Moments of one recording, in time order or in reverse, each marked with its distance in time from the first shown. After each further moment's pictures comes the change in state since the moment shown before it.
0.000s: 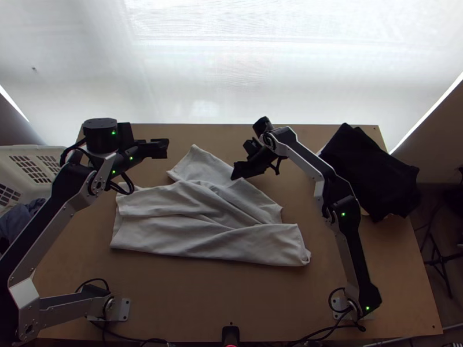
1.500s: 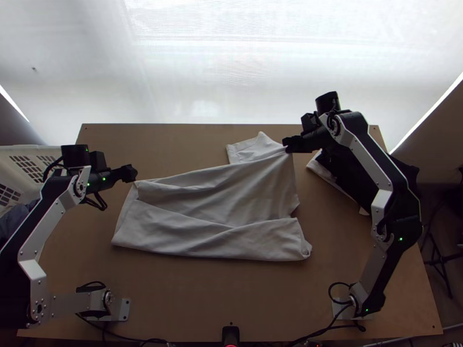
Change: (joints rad) left arm 0.372 0.056 -0.272 -0.029 0.182 0.145; right arm -0.257 -0.429 -0.272 0.056 0.238 0.041
